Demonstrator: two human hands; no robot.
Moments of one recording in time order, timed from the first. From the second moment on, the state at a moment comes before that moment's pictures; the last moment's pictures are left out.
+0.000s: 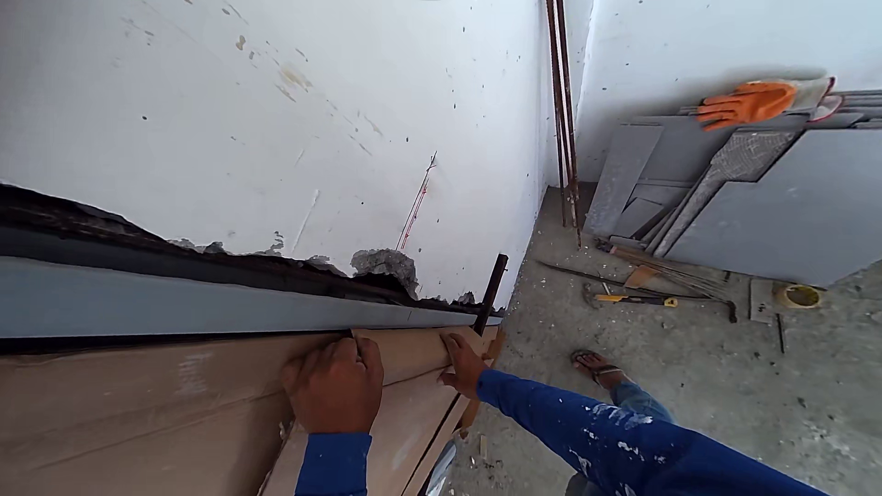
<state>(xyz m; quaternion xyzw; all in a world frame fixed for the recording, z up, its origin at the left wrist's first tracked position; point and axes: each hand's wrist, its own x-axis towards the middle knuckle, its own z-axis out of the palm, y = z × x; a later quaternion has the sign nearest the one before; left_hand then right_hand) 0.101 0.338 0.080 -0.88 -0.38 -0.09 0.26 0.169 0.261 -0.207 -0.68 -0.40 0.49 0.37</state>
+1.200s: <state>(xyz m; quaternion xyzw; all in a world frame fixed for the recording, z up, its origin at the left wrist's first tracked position) 0.100 0.324 0.092 -0.88 -0.43 -0.04 0.20 0.152 0.257 -0.195 -0.69 -0.40 0.45 0.40</state>
